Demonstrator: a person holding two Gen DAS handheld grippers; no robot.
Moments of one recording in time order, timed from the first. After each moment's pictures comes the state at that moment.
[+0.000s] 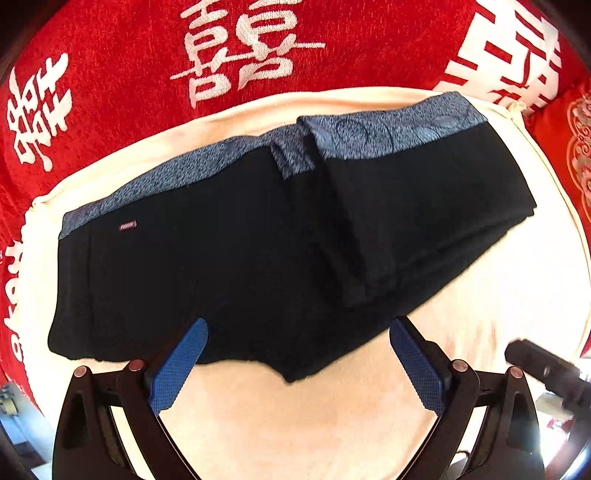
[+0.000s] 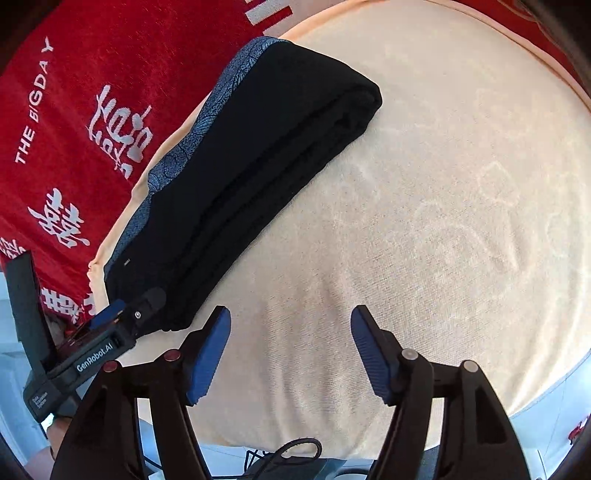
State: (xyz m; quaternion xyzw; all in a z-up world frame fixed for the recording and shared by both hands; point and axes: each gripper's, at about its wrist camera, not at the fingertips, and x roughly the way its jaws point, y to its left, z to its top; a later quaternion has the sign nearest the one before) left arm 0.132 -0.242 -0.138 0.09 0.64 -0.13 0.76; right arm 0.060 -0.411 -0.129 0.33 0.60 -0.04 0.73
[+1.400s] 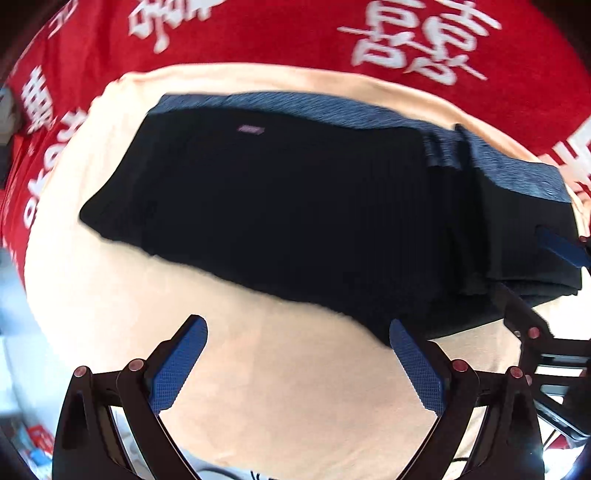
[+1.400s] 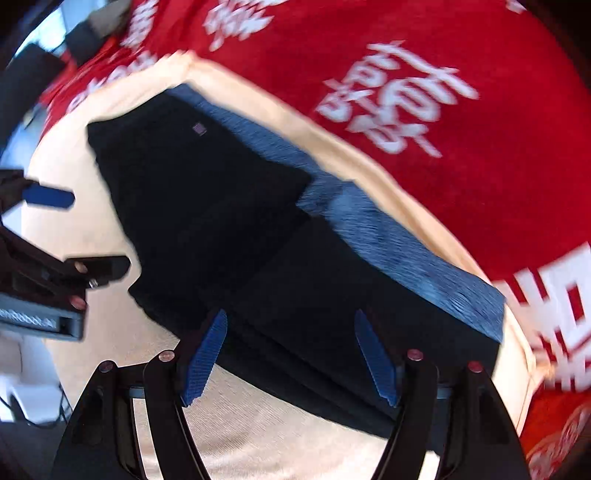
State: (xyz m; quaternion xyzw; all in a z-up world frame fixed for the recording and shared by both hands) left arm 0.108 -0.158 -0.155 -0.05 0.66 0.06 0.75; right arm 0.155 -0.249 -0.127 -0.28 0.53 0.26 0.76
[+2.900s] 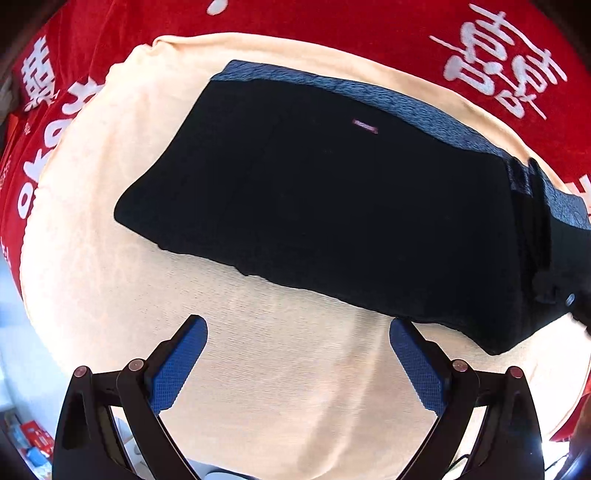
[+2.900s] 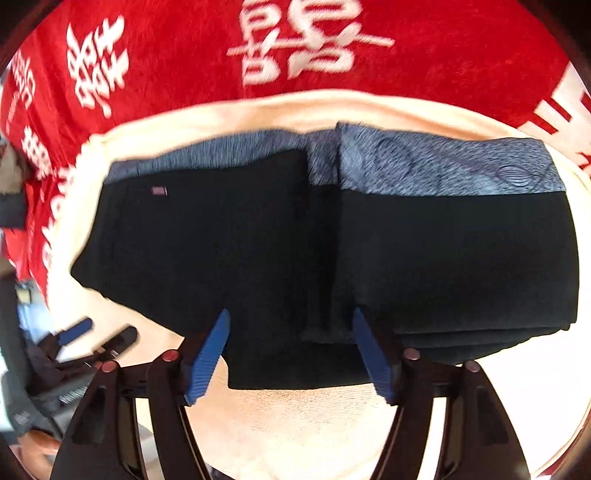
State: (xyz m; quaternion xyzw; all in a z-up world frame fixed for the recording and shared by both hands) left arm 0.142 -0.027 -0.193 -0.07 0.68 0.05 0.73; right arm 0.193 -0.235 -0.142 0.02 0.66 0.09 0.75
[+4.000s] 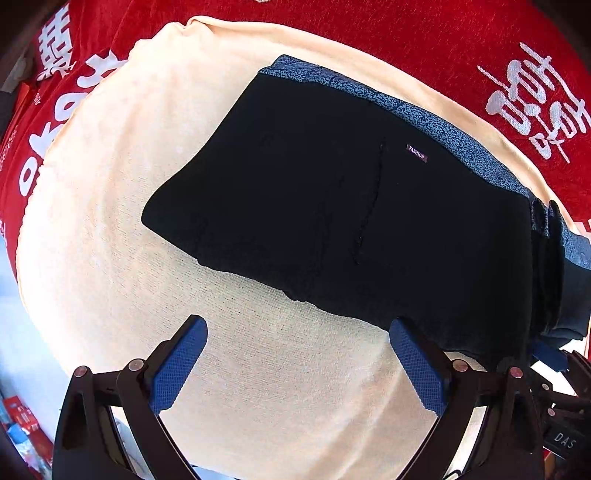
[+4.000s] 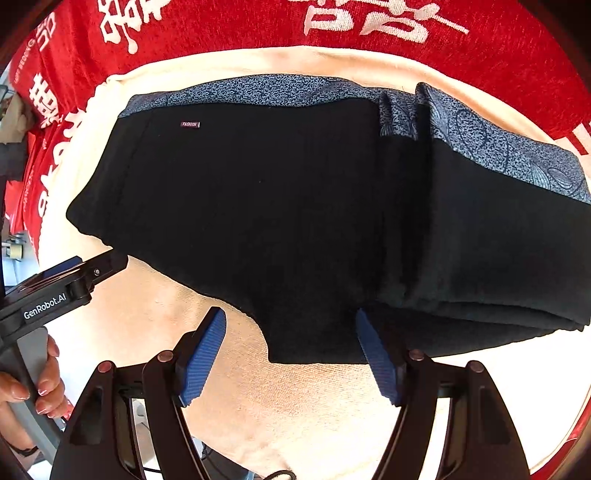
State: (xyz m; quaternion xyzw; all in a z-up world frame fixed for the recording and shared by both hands) left arm 0.153 0.059 -0.219 -0.12 0.67 0.07 0.73; right arm 0.172 -0.194 -0.158 -0.02 0.69 0.13 0.71
